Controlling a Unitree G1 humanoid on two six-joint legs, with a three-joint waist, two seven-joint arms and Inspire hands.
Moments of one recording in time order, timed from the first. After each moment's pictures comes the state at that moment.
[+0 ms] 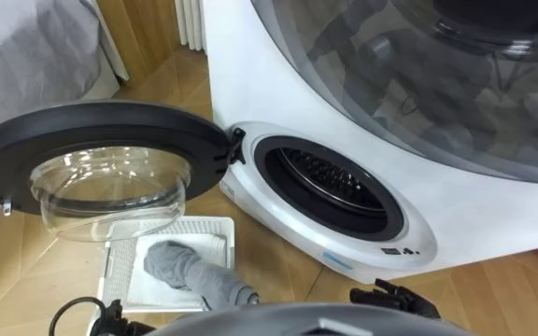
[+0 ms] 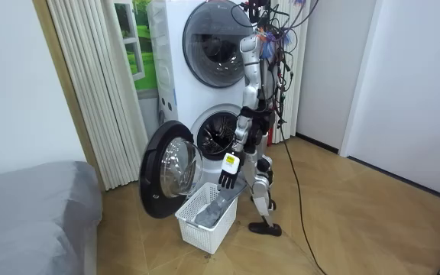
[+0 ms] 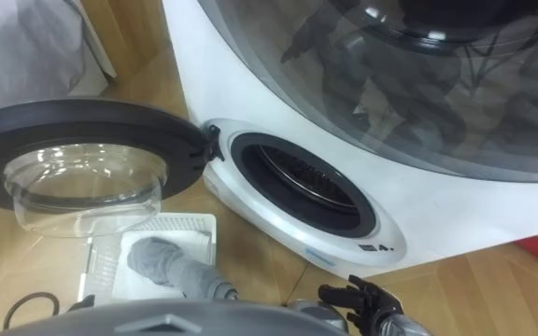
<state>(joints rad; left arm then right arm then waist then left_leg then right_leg) 0.17 0.19 0.10 1.15 0.17 0.03 0.13 0.07 -0.22 0.02 1.30 0.27 -0.03 0.23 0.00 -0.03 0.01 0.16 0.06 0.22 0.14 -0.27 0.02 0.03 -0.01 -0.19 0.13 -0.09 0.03</state>
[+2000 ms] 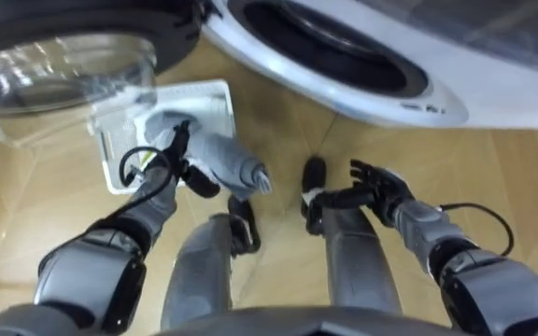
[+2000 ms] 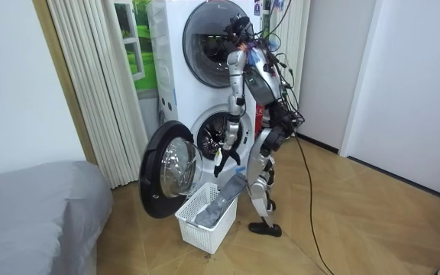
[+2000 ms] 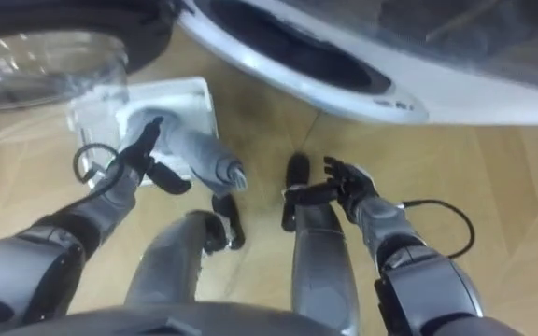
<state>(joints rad) -0.46 0.15 -0.21 1.29 0.47 -0.13 0.20 -0.35 -0.20 0.24 1.29 0.23 -0.10 0.15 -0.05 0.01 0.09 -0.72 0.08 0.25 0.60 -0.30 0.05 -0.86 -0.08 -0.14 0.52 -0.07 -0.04</state>
